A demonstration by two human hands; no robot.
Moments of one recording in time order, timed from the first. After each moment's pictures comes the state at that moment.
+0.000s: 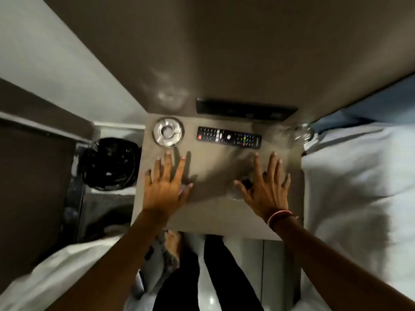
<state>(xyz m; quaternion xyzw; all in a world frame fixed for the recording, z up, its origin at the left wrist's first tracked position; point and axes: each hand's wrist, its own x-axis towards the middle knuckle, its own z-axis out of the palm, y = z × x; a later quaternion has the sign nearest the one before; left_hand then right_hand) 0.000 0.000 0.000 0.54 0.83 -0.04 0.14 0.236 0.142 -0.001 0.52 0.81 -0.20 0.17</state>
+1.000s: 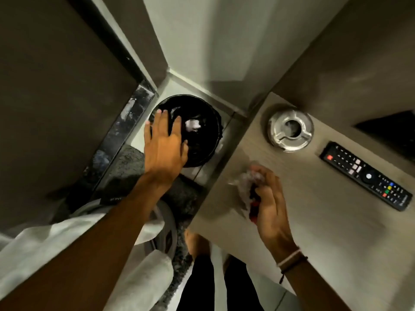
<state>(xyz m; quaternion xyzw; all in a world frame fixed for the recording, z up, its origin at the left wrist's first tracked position) -0.201 -0.094 -0.092 0.29 0.95 0.04 0.15 0.008 0.024 -0.048 0.44 0.67 -0.59 -0.04</state>
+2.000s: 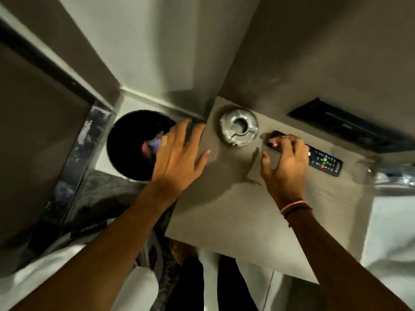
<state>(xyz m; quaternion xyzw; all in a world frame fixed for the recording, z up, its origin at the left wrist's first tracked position) -0.151 -0.016 -0.058 0.49 0.85 0.14 0.10 0.040 0.129 -0.042 0.50 0.86 -0.13 -0.08</state>
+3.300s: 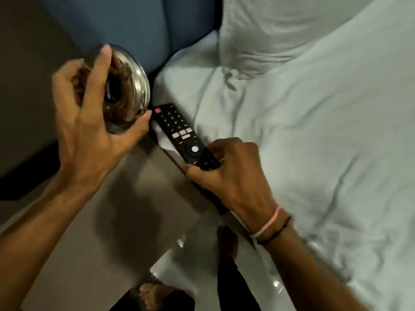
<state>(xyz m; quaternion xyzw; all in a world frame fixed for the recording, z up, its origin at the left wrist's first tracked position) 0.253 0.222 0.167 0.79 0.51 0.32 0.08 0.450 0.115 0.173 0.77 0.53 -0.28 -0.22</state>
